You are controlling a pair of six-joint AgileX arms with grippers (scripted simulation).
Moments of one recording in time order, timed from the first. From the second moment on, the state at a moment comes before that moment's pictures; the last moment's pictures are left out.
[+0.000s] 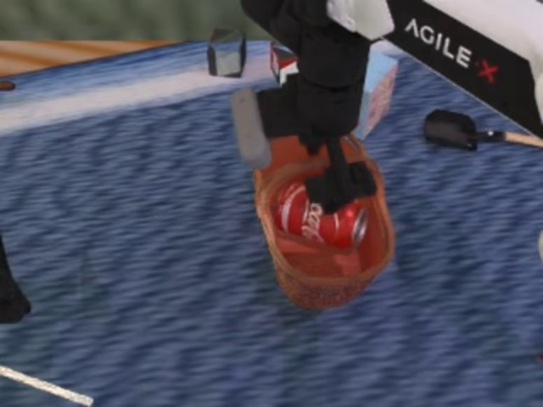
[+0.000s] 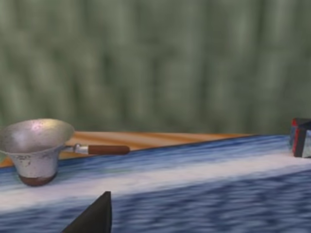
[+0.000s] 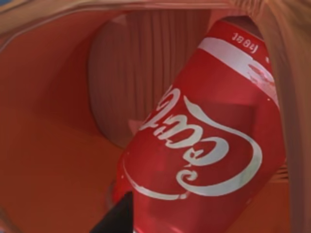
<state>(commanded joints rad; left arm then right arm) 0.02 0.00 0.00 0.00 0.00 0.00 0.65 2.37 2.32 -1.52 0.01 -1.07</state>
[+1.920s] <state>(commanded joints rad) 0.02 0.00 0.00 0.00 0.00 0.00 0.65 2.37 2.32 -1.52 0.01 -1.07</state>
